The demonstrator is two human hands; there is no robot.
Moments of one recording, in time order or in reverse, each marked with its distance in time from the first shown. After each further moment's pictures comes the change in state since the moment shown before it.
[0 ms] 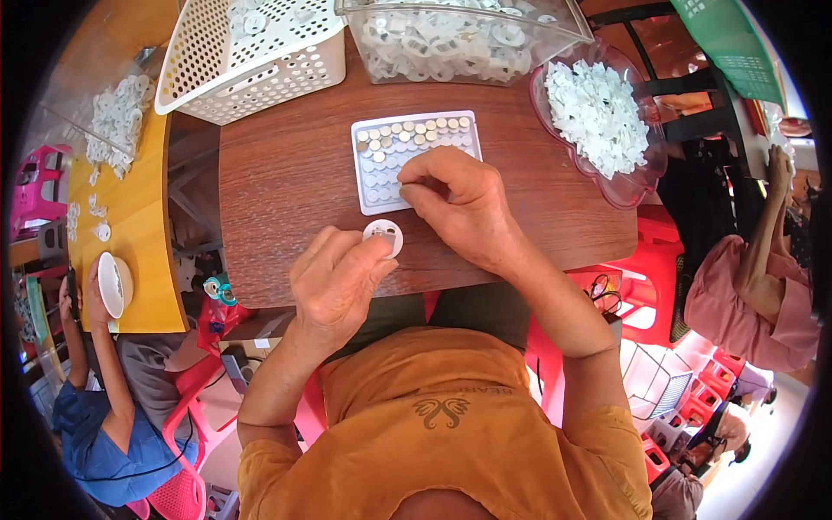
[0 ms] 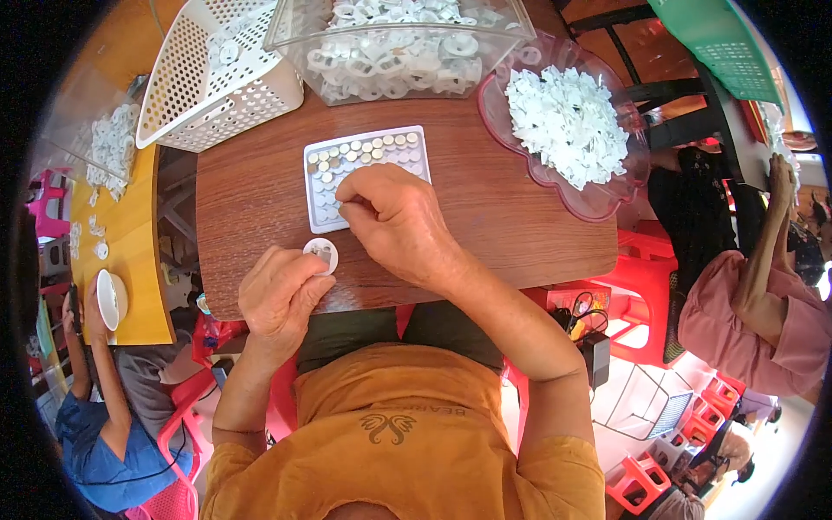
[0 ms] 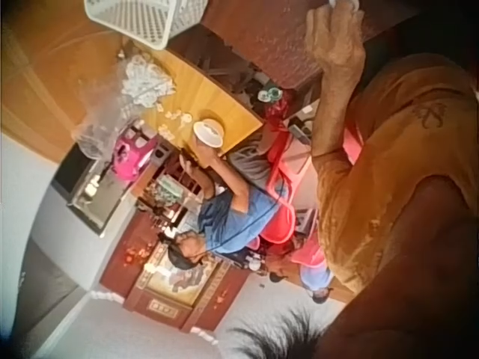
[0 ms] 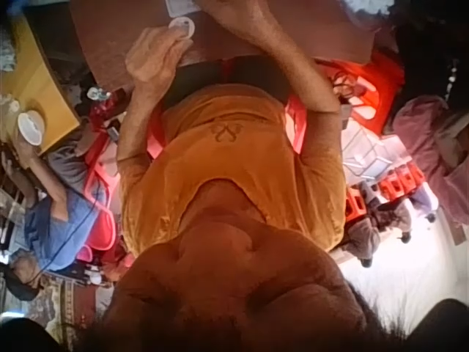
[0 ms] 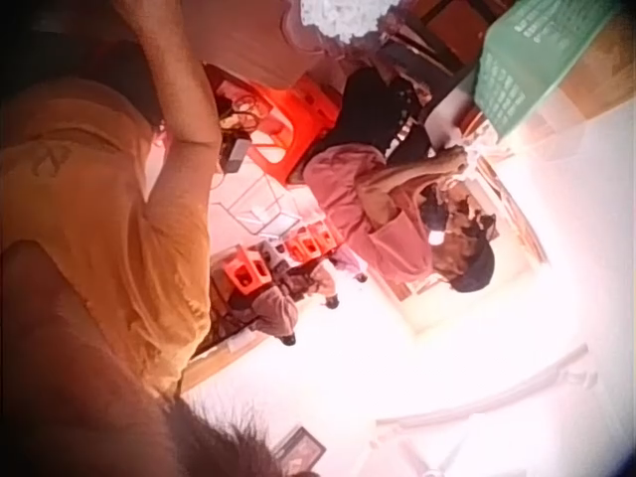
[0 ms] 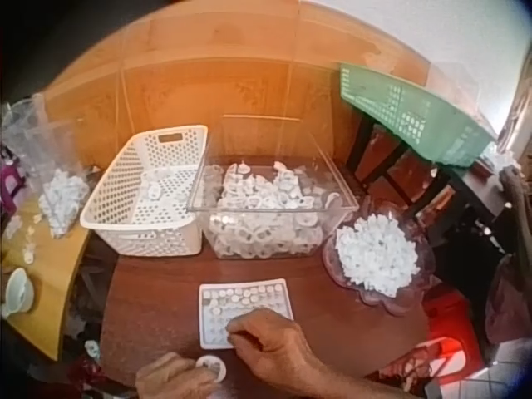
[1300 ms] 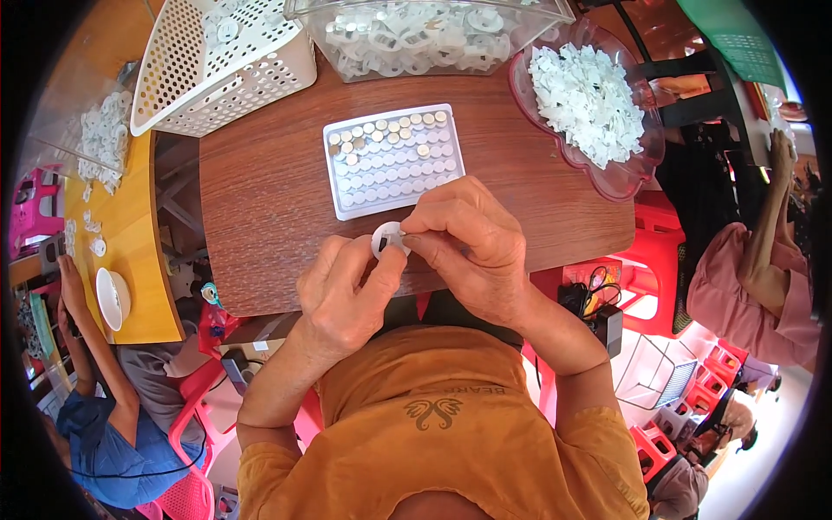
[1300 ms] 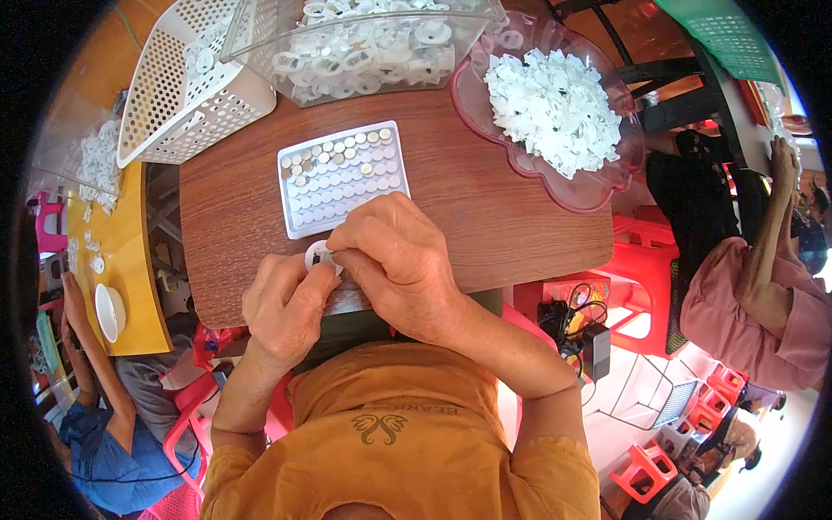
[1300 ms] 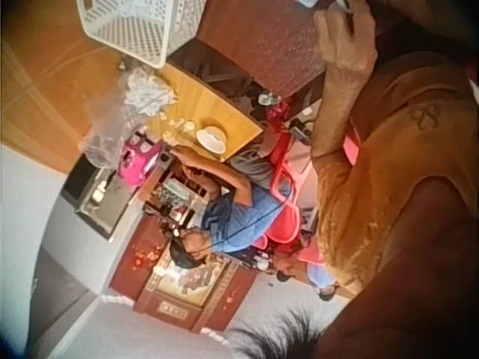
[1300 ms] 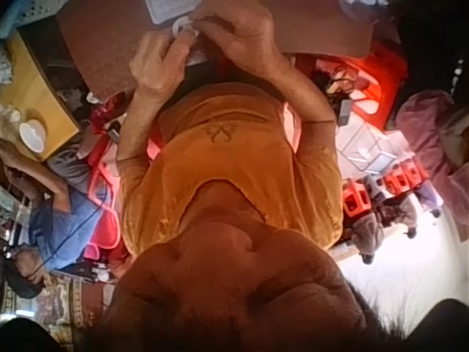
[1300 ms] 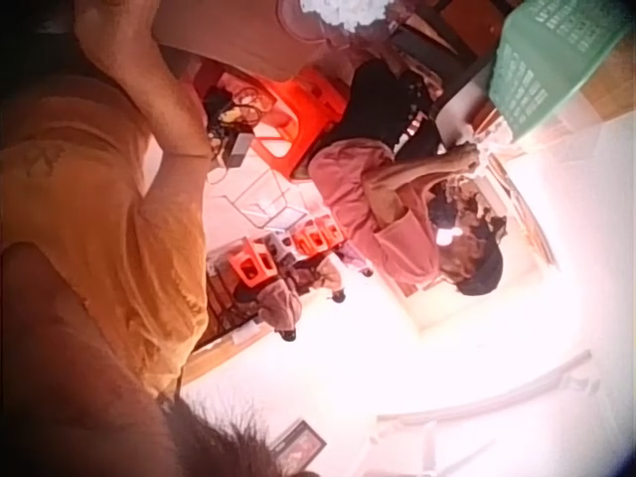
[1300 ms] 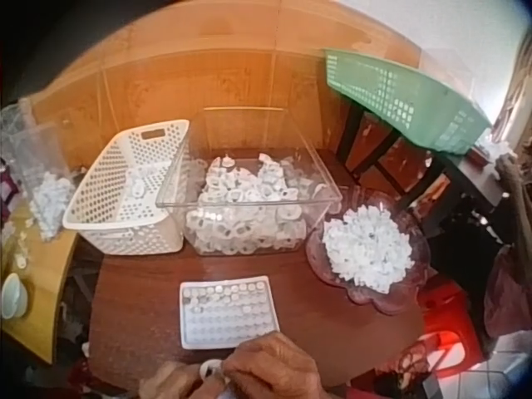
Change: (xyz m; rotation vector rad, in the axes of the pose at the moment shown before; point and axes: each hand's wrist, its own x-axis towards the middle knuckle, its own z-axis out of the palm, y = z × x) left_hand 0.010 0.010 0.024 0.271 -0.017 0.251; right_hand -0.033 -0.017 -0.021 0.107 0.112 -0.087
